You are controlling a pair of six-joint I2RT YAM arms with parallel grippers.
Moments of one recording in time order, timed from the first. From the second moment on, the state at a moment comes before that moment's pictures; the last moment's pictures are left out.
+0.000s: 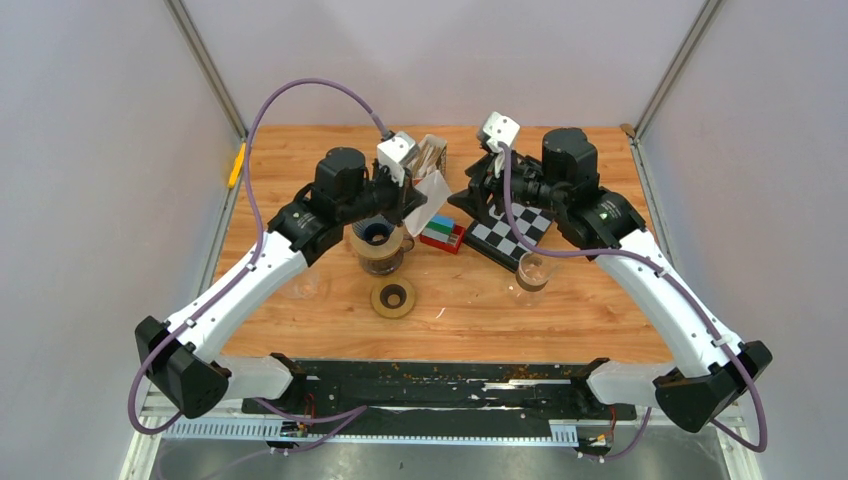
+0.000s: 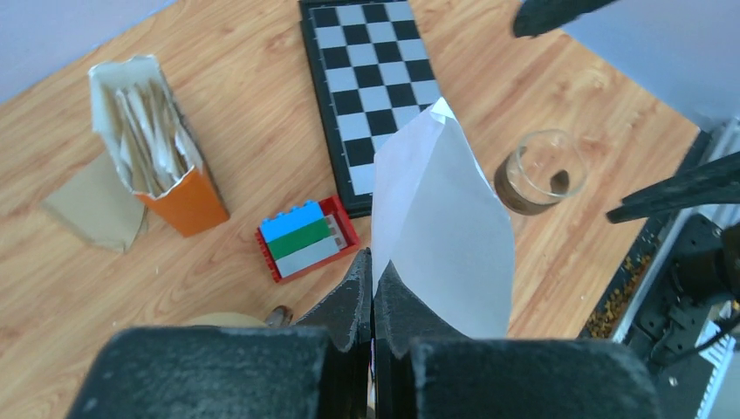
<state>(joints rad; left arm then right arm) -0.64 1.28 1.27 -0.32 0.24 -0.05 0.58 1.25 1.44 -0.44 -0.46 -0.22</state>
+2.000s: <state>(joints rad) -0.73 1.33 1.28 -0.34 -0.09 -0.13 0.63 1.45 1.50 -0.43 -0.25 0.05</state>
